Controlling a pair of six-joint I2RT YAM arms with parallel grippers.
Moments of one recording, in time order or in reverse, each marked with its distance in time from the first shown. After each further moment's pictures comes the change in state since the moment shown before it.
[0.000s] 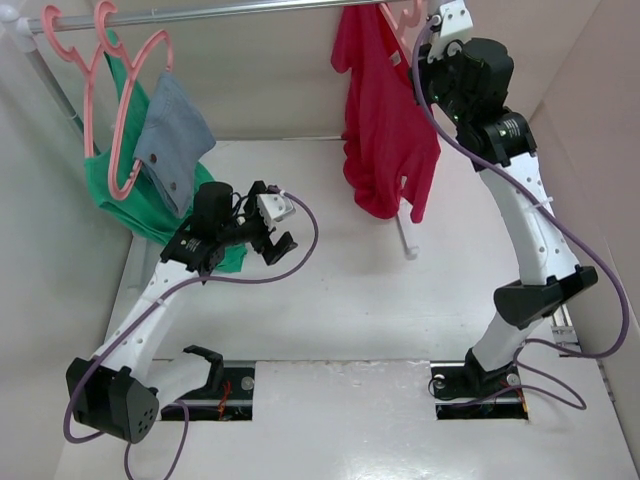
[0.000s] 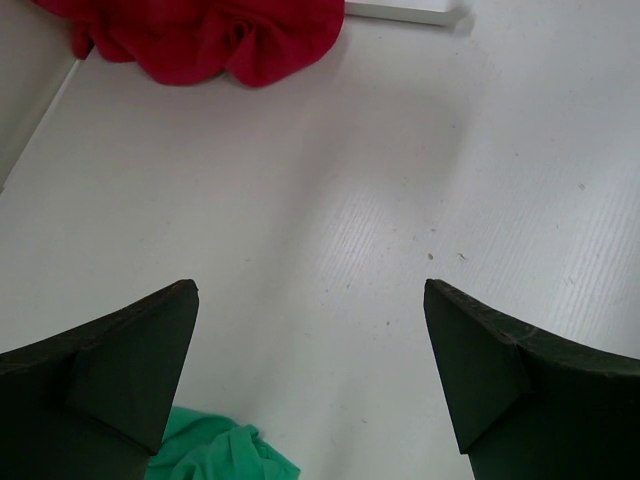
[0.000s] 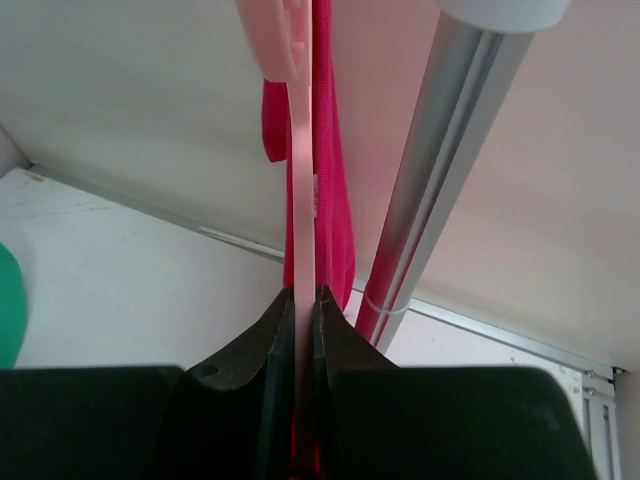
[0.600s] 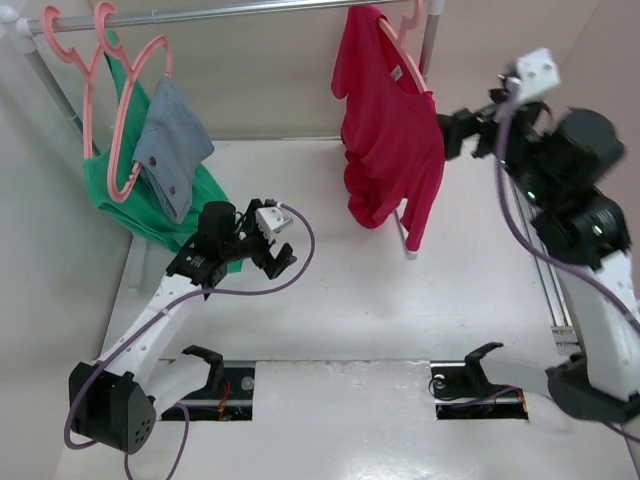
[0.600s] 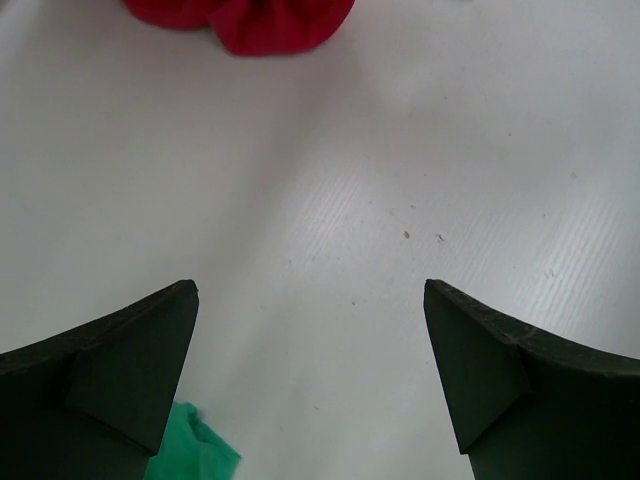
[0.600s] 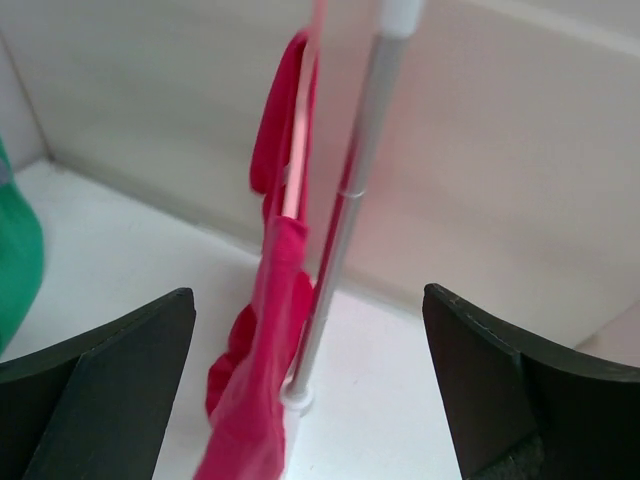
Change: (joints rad) left arm 0.000 -0.053 -0.150 0.082 -0.029 -0.080; right arm 0.060 -0.475 -0.360 -0.010 0.002 -0.110
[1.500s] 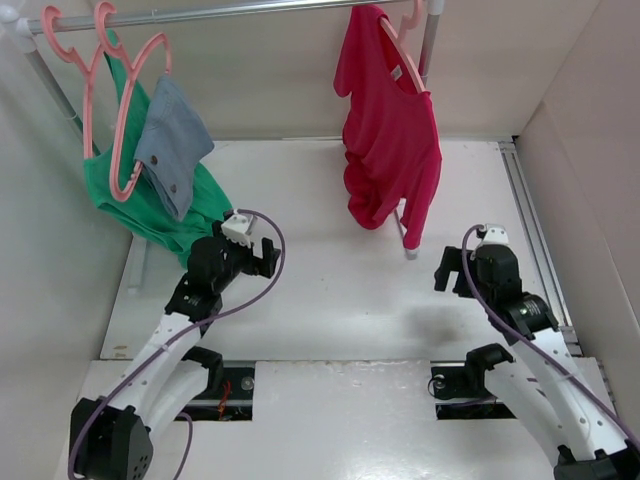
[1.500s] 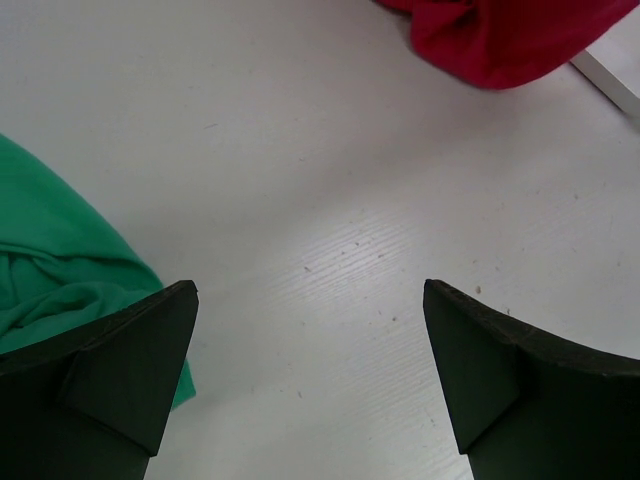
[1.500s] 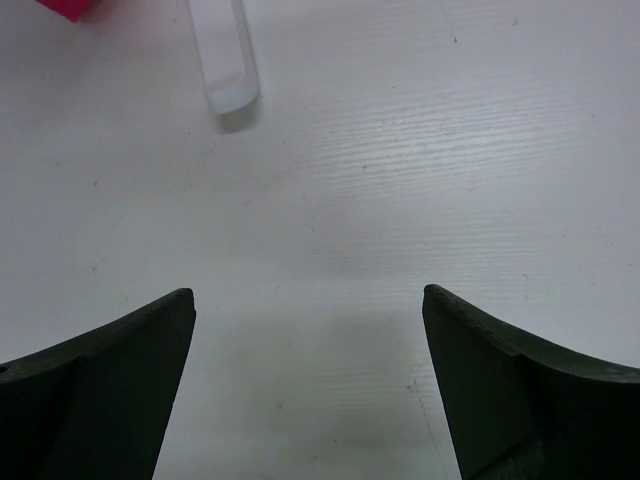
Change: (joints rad) left arm 0.026 -0.220 -0.381 0.374 -0.401 -0.489; right arm -0.157 -0.644 -1.269 -0.117 0.118 0.554
